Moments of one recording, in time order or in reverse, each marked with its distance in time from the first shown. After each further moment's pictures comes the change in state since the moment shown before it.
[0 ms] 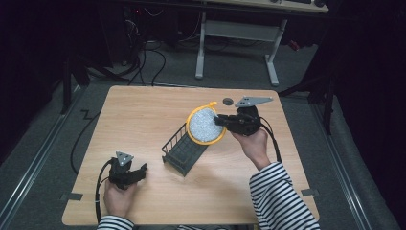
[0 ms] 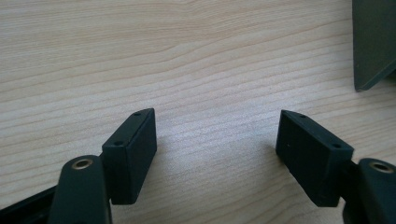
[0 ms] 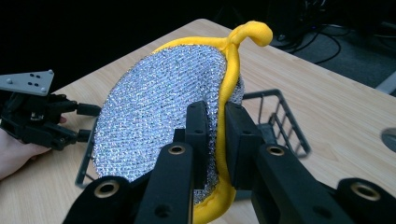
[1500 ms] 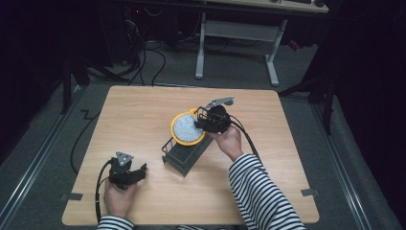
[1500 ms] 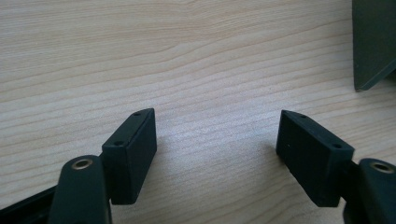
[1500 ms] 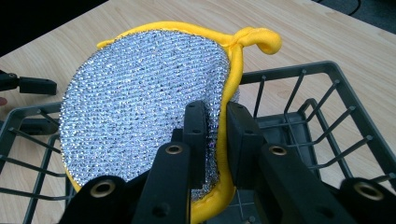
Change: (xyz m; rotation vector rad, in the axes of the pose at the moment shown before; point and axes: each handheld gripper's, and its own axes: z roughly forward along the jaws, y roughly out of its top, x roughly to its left) left arm 0.000 0.000 0.000 0.000 -0.001 0.000; right arm -0.005 -0.007 0.102 0.179 -0.010 -0.007
